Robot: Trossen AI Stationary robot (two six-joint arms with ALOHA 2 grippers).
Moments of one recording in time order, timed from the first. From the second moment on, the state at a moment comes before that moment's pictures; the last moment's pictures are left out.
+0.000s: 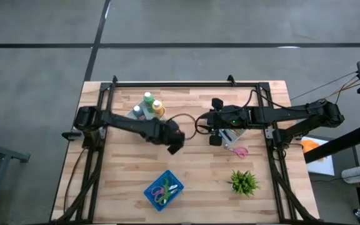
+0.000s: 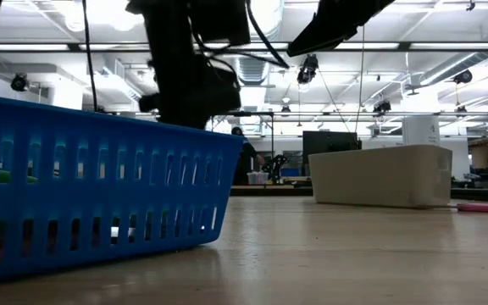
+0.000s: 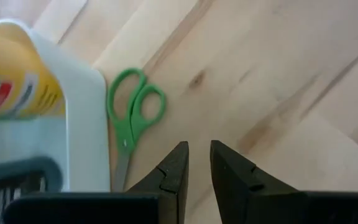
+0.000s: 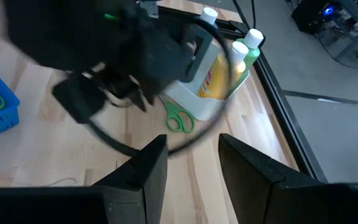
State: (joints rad) left arm -0.07 1.88 1.35 -0.92 -0.41 -0.75; right arm 0.02 1.28 1.00 -0.27 0.23 -0.13
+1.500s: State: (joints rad) left arm 0.10 1.95 1.39 -0.87 -0.26 -0.73; right arm 0.02 1.28 1.00 -0.27 0.23 -0.13
